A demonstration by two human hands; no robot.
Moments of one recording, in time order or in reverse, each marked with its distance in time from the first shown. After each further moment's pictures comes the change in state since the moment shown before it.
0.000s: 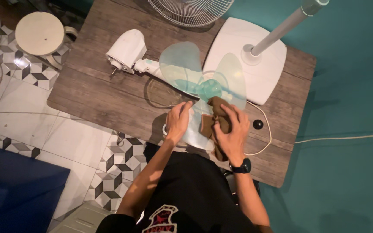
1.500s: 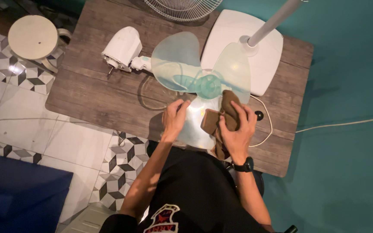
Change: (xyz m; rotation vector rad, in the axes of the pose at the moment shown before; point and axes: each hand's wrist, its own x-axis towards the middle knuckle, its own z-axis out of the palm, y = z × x) left_hand -0.008 0.006 -0.022 -0.017 -0.085 -0.005; right_hand -0.019 -0.011 -0.004 -0.042 0.201 0.046
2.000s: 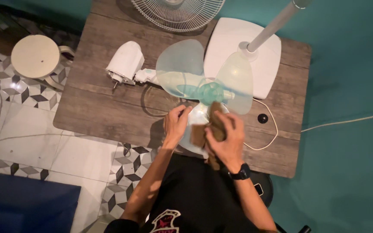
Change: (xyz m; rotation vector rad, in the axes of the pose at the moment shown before) left_hand 0.019 0.000 -0.019 0.069 -0.014 0.055; right_hand -0.005 -0.034 0.023 0.054 -0.081 -0.002
